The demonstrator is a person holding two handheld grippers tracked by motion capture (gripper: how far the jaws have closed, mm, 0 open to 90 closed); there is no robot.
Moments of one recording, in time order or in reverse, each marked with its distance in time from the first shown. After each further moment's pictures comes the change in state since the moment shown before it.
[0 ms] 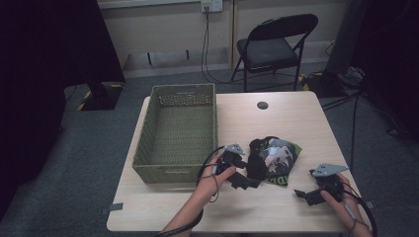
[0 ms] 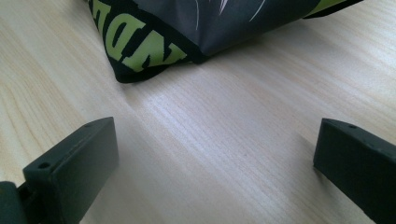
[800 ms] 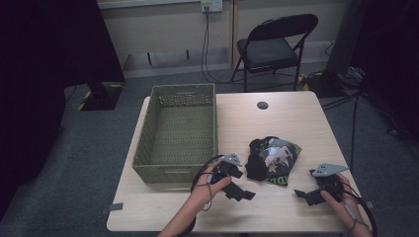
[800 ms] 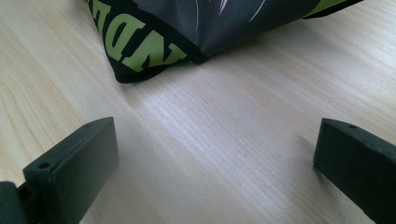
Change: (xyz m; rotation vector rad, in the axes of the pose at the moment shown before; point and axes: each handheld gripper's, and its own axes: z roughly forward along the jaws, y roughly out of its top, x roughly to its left) left arm -0.011 -0.023 -0.005 0.061 -0.037 0.051; right arm 0.000 0.000 0.000 0.000 -0.001 0.001
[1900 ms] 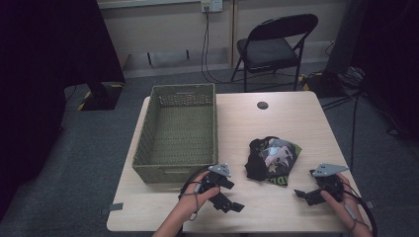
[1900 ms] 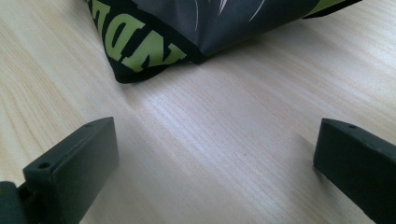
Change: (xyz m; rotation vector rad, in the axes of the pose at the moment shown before) left arm -0.007 -0.036 -0.023 0.027 -0.044 -0.012; right arm 0.000 0.000 0.000 0.000 -0.002 0.002
